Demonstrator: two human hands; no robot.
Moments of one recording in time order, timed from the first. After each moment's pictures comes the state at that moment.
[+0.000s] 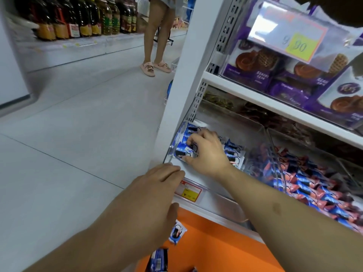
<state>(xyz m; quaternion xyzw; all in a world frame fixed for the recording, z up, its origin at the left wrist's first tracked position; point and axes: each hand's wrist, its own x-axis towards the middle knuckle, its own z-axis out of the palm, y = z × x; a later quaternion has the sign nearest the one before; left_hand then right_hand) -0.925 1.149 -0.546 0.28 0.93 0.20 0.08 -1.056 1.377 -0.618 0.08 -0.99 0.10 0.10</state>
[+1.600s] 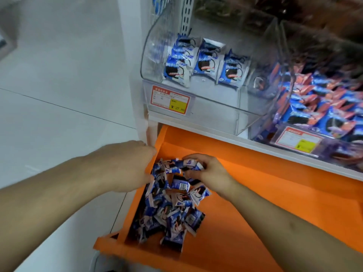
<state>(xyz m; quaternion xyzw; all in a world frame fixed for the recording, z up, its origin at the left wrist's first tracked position) -0.903 1.151 -0.643 0.25 0.91 0.00 0.34 -0.852 1.397 -0.772 -0.16 -0.77 0.58 -0.22</state>
